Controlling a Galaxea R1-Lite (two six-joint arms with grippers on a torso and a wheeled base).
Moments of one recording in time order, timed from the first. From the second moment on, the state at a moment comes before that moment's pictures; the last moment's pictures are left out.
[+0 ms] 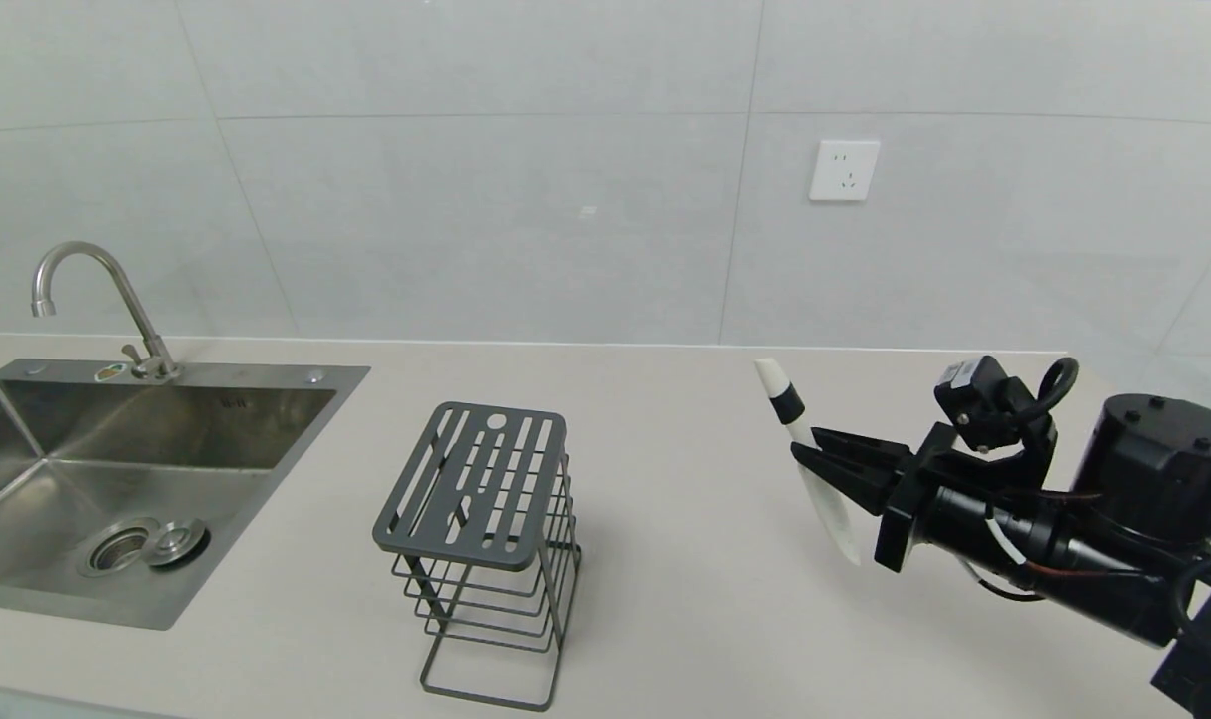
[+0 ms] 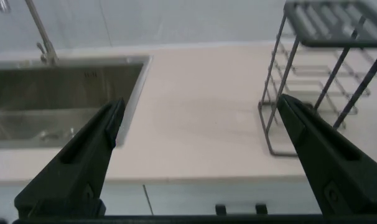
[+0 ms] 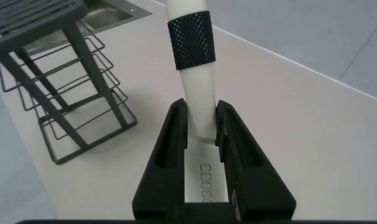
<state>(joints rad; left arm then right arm) 0.00 0.00 0.00 -0.25 -0.05 0.04 0.43 1.77 -0.30 -1.32 0.36 -0.07</state>
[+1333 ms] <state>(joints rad) -0.05 0.56 -0.40 -0.42 -0.77 -0.15 0.57 1.76 -0.28 -1.46 0.49 -0.10</state>
